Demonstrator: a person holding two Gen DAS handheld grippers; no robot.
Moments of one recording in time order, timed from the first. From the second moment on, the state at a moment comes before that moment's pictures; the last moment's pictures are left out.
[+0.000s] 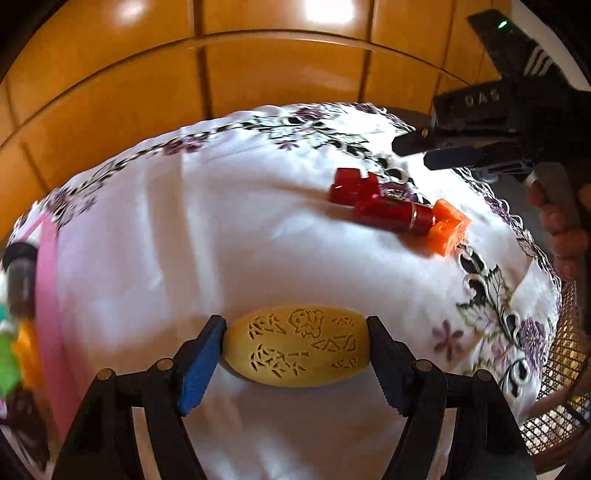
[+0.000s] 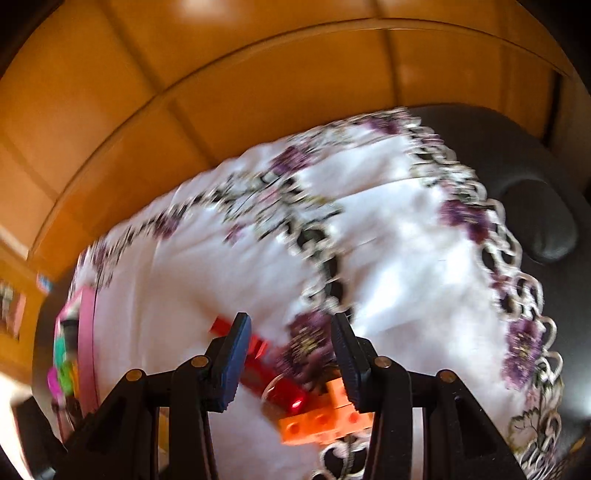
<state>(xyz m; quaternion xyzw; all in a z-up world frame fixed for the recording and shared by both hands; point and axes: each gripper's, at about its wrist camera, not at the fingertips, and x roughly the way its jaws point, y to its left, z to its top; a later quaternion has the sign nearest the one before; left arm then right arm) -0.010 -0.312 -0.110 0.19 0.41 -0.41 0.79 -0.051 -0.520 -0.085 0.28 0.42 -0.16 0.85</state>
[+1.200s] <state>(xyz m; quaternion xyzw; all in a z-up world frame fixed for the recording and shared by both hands) -0.014 -0.288 -0.116 0.17 0.40 -0.40 0.81 -0.009 -0.420 -0.122 0.06 0.53 -0.03 0.84</state>
